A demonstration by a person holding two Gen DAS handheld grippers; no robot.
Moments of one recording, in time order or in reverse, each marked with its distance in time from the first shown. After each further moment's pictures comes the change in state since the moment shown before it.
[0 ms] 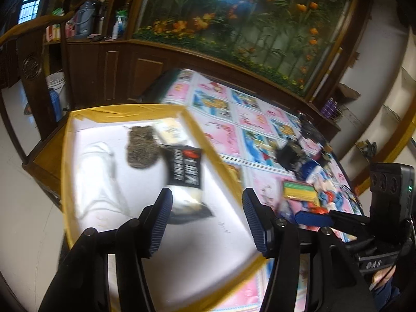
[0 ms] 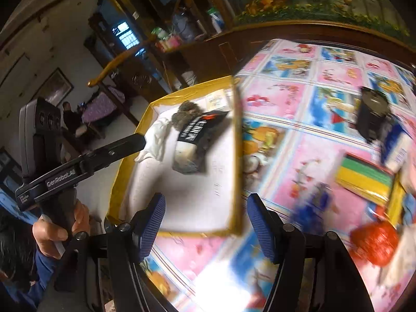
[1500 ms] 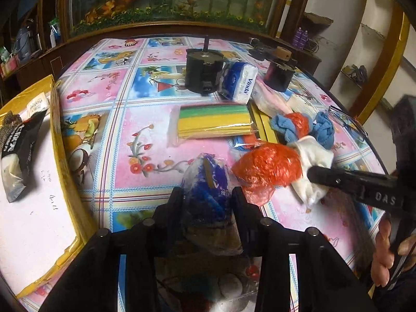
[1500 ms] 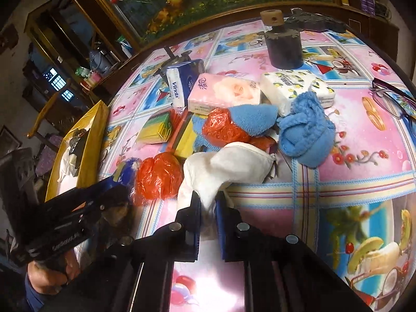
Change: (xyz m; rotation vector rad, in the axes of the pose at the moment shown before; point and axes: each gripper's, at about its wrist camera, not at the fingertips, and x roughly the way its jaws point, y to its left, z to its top) left arm 0.136 -0.181 -0.084 0.263 0.203 -0.008; right arm -0.095 -0.175 -0.090 0.307 -0.080 -0.275
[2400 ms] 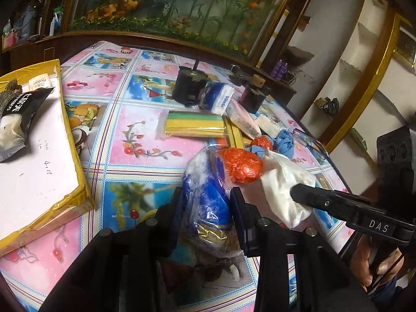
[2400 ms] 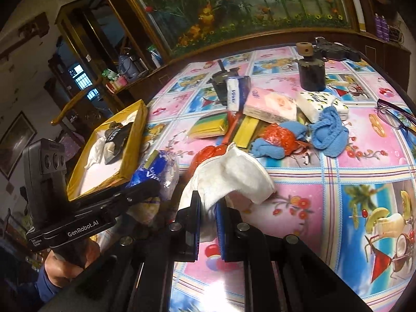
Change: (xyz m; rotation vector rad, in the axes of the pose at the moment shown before) left arm -0.043 0.013 -0.037 -0.095 -0.152 -0.201; right arm -0.041 0.054 -0.040 -0.117 -0.118 0.087
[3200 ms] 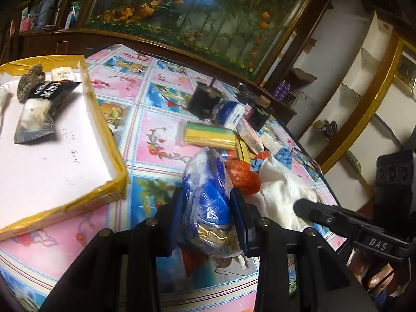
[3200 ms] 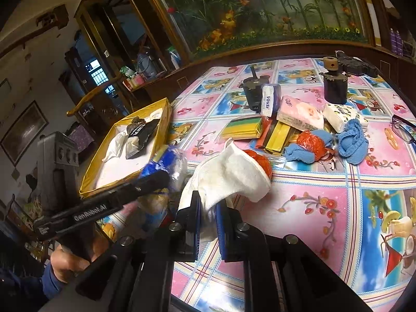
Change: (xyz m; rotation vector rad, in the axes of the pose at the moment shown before) left arm -0.037 0.027 -0.007 -0.102 -0.092 -0.017; right arm -0.004 0.036 -0.006 -0.077 -0.023 0.054
